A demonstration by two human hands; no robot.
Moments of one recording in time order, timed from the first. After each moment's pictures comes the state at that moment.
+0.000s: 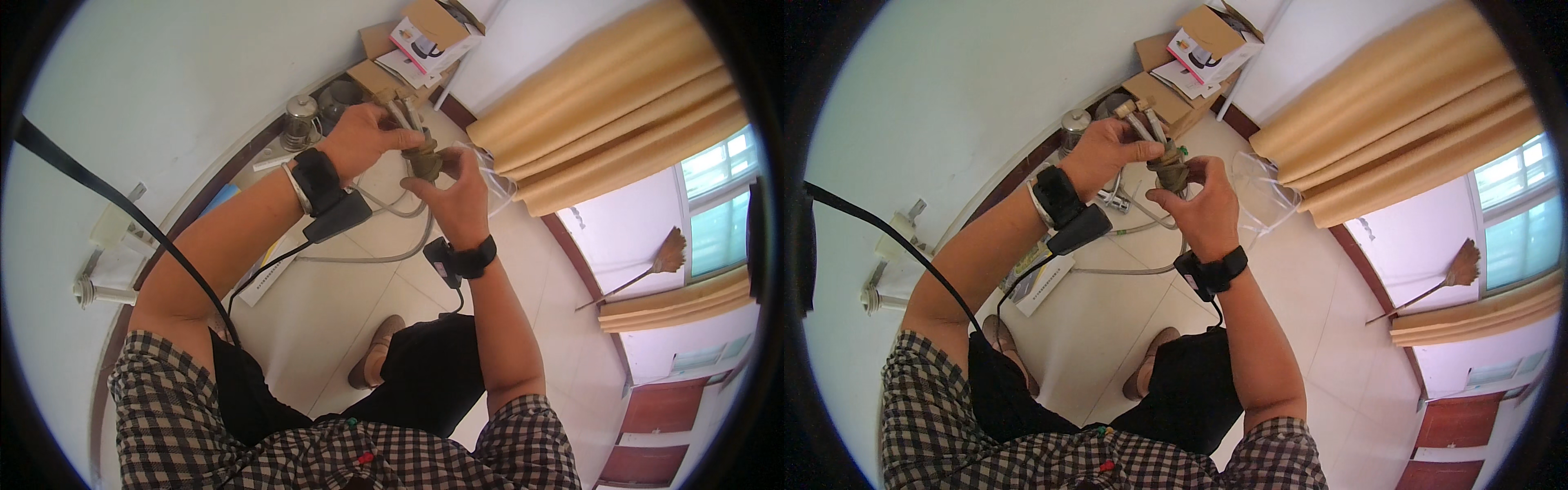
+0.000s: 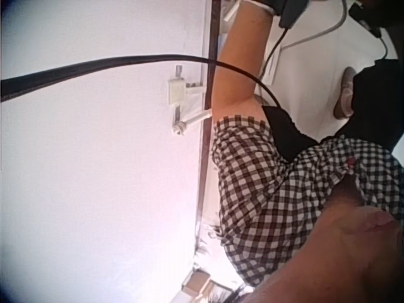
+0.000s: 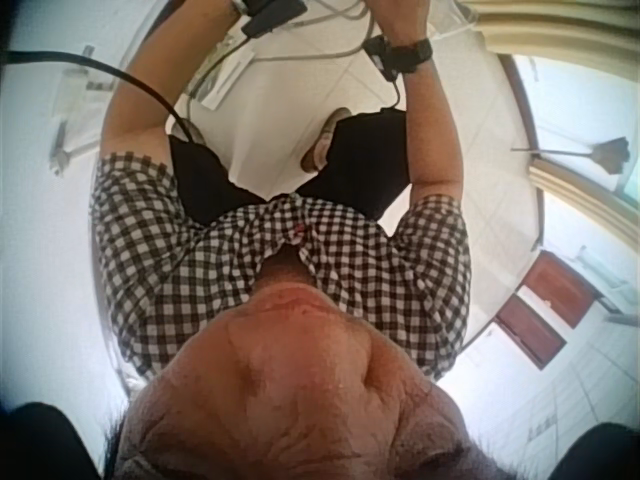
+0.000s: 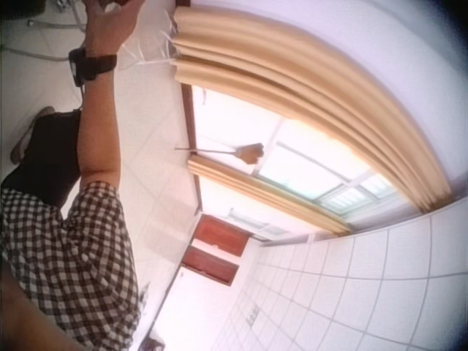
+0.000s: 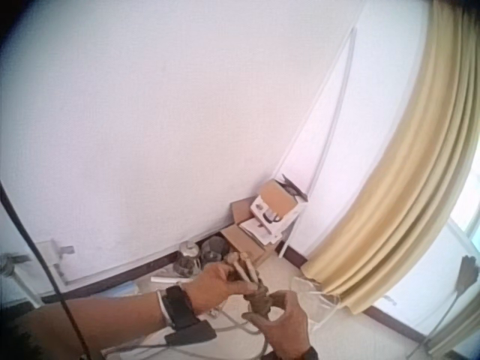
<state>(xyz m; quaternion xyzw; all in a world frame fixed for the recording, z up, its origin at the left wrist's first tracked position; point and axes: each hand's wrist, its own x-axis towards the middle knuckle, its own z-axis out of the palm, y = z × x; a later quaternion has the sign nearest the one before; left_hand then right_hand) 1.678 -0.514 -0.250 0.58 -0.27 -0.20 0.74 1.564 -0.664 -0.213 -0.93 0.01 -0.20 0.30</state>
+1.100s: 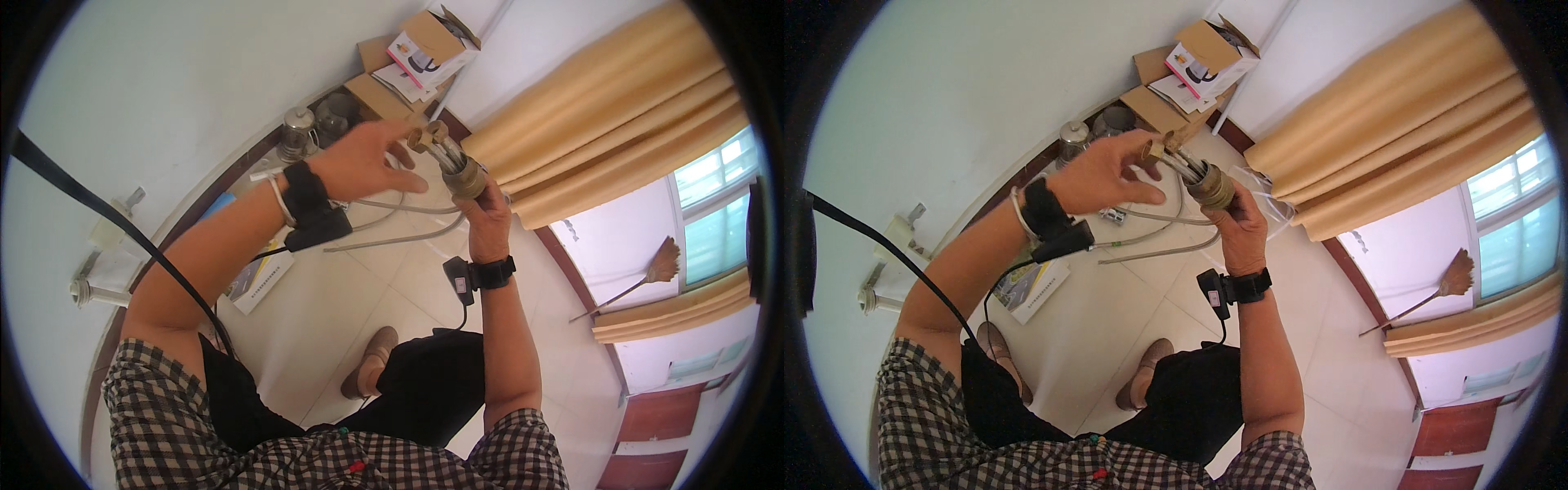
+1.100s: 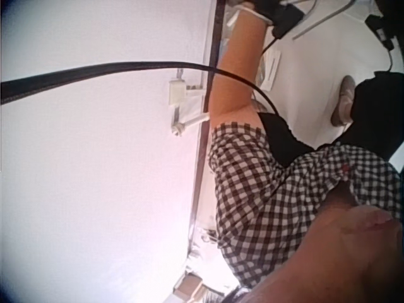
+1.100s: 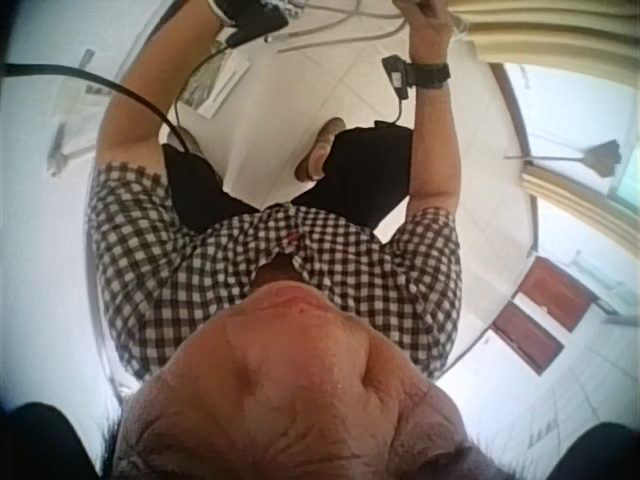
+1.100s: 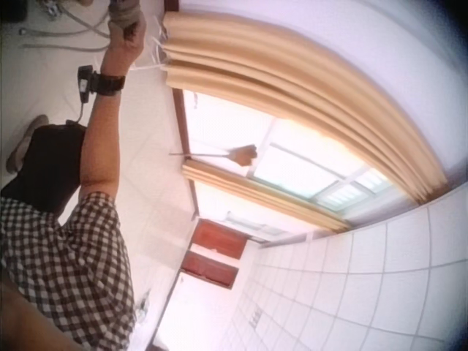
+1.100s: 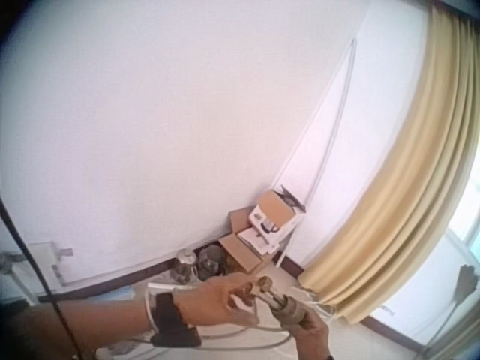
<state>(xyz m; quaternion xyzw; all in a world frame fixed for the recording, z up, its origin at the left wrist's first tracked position) 1.651 -0.494 -0.207 0.65 -0.44 -0.11 0.61 1.545 -0.718 -0.219 -0.77 -0.05 -0.19 0.61</state>
